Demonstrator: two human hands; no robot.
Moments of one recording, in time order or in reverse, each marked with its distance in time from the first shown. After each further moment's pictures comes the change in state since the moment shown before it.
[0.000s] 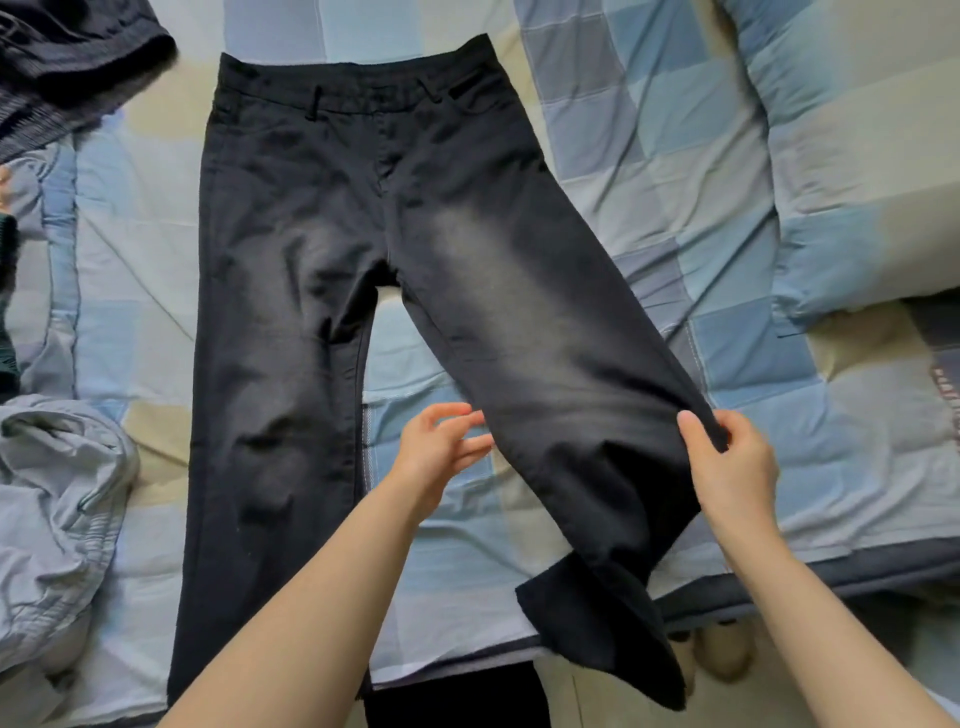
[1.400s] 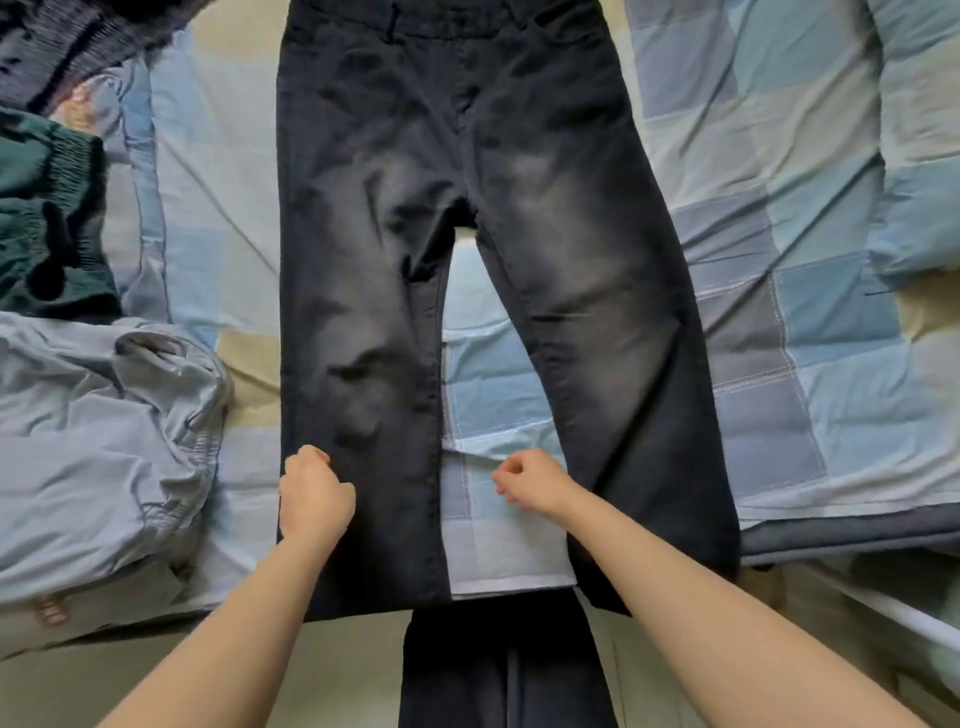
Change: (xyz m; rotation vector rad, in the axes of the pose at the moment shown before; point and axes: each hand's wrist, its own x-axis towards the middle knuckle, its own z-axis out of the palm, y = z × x) left_hand -0.067 -0.046 -0.224 1.106 0.669 -0.110; right_hand -0.138 -0.033 0.194 -0.247 -1.027 0.119
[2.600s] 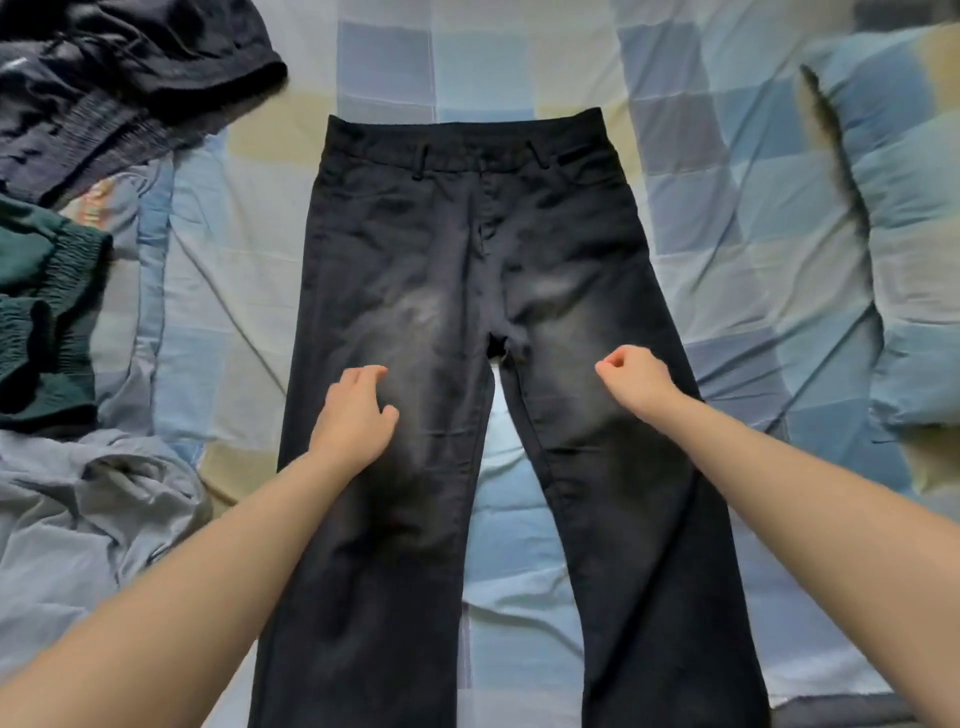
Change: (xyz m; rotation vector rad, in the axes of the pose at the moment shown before) left_hand 0.117 0.164 -0.084 -0.053 -0.018 0.502; right_hand 0.084 -0.128 -0.227 -0.166 0.646 -0.091
